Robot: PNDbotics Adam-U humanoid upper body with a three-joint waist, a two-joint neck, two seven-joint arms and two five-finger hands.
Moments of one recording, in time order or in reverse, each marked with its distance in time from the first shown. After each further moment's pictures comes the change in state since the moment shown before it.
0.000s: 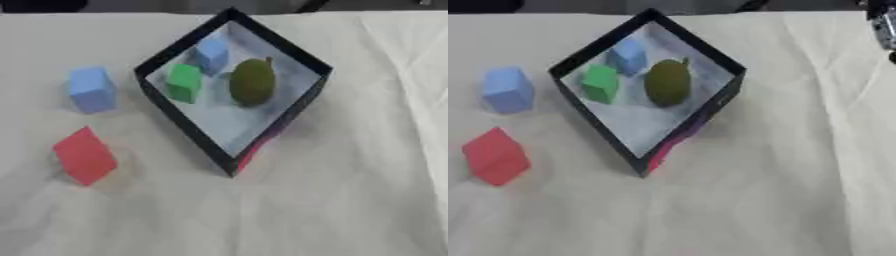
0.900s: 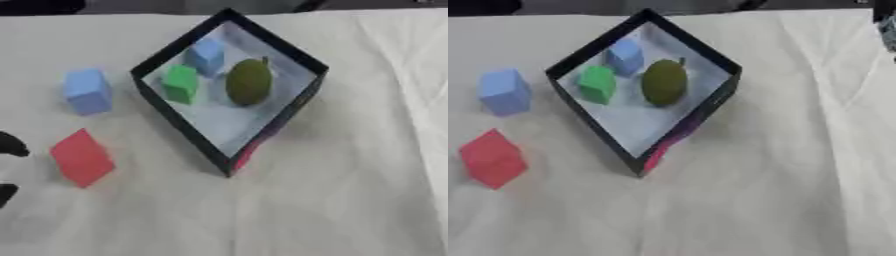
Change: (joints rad) left arm -0.105 0.190 -0.222 -0.006 -0.136 0.333 -0.120; right arm 0.001 0.010 -0.006 0.007 0.000 0.021 0.007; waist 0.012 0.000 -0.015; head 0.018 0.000
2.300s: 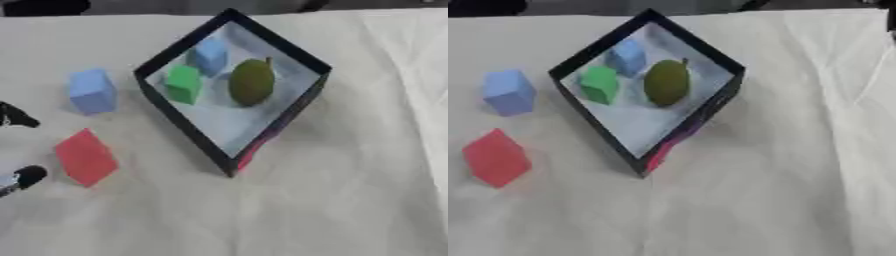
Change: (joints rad) left arm -0.119 -0.011 -0.082 0.038 -0.023 0.177 0.189; right arm 0.009 0.029 -0.009 0.025 0.002 0.014 0.011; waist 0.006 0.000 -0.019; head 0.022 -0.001
